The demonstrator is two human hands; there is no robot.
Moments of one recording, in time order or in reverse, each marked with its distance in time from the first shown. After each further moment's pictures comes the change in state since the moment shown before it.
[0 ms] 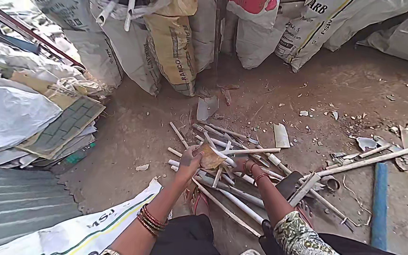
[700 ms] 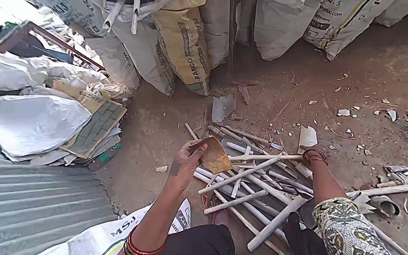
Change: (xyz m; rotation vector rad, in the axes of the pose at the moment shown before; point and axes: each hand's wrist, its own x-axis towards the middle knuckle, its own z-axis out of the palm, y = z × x) left_hand 0.001 0.061 -0.033 -0.381 0.144 0.151; right_hand 0.017 0.166 -0.131 0.342 0.923 0.872
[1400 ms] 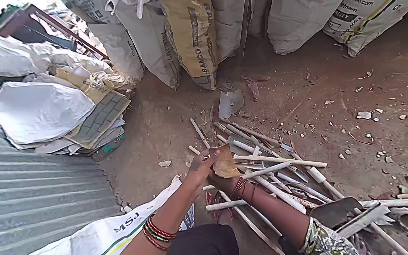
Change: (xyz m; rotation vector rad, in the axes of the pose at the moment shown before) left_hand 0.036 -0.057 -0.020 0.199 -0.042 -0.196; right_hand -0.352 -0.081 0.083 0.374 -0.470 -1.601
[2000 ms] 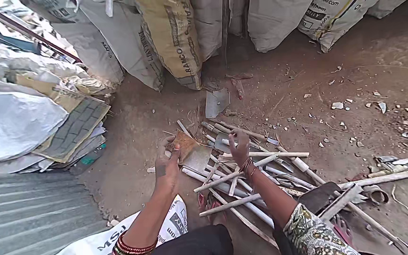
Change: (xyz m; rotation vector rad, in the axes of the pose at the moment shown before) left_hand 0.011 0.006 -0.023 -0.139 0.317 0.243; right_hand 0.009 0.107 -0.040 -0.230 0.610 0.216
